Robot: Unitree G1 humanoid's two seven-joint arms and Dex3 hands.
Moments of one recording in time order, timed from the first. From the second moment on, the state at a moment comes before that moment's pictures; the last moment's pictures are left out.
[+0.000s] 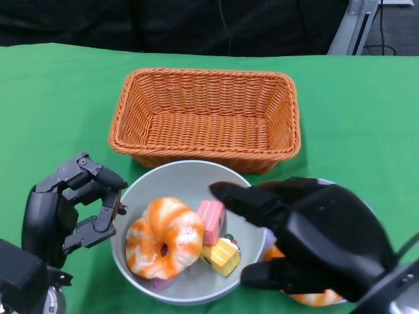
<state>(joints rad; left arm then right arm) -0.16 0.03 0.15 0.50 -0.15 -0.71 -0.23 0.04 -0.19 0.42 -0.68 -1.03 0.04 0.36</state>
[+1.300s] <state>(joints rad) -0.20 0.04 0.20 0.55 -0.15 -0.77 -0.18 -0.28 0.00 0.66 0.04 -1.19 0.16 0.11</state>
